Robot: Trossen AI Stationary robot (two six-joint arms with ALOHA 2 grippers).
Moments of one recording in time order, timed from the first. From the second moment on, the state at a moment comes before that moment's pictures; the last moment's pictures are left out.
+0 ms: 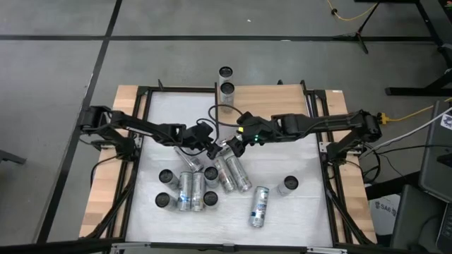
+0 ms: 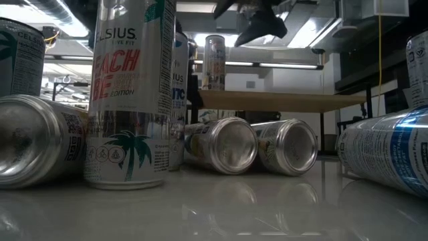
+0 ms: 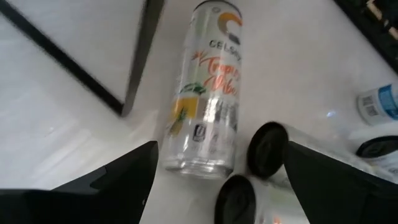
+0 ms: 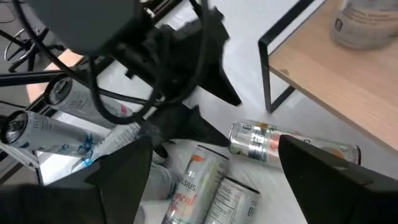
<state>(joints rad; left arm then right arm) 0.05 1.53 0.76 0.03 -0.17 -0.78 0.07 1.61 1.50 -0.65 0.22 0.74</state>
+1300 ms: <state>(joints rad) 0.05 1.68 0.76 0.17 -0.22 -0.68 0.07 1.61 1.50 -0.66 0.22 0.65</state>
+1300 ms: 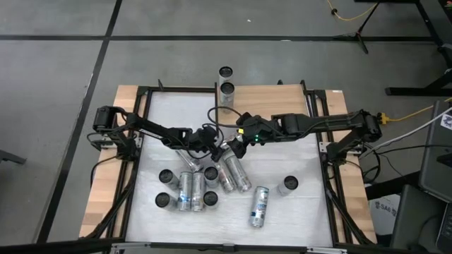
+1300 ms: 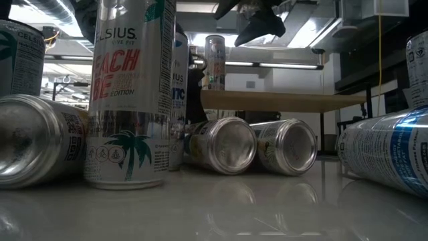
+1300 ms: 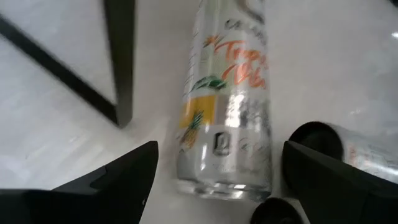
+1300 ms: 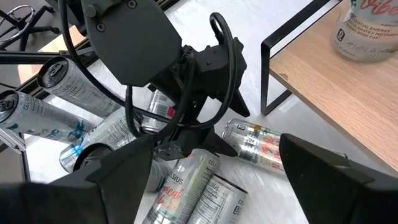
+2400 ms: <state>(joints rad) 0.05 1.76 0.76 0.23 -0.21 -0.62 0.07 1.61 1.50 -0.80 0.22 0.65</state>
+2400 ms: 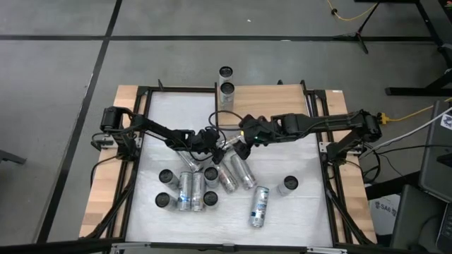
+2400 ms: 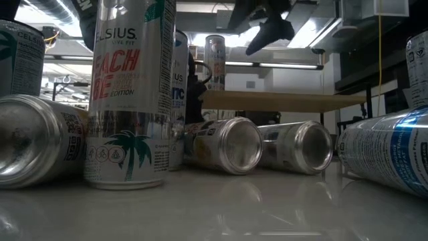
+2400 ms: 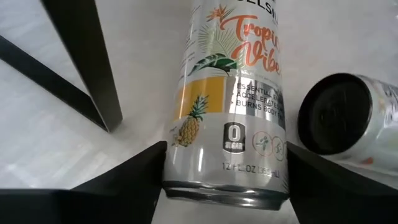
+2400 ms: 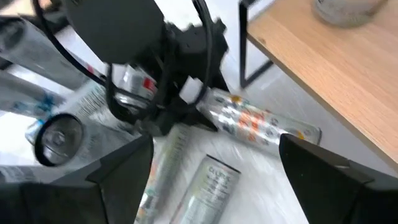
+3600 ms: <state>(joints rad) 0.05 1.75 0.75 0.25 -0.01 -0.57 0.07 1.61 1.50 -0.95 0.12 0.41</state>
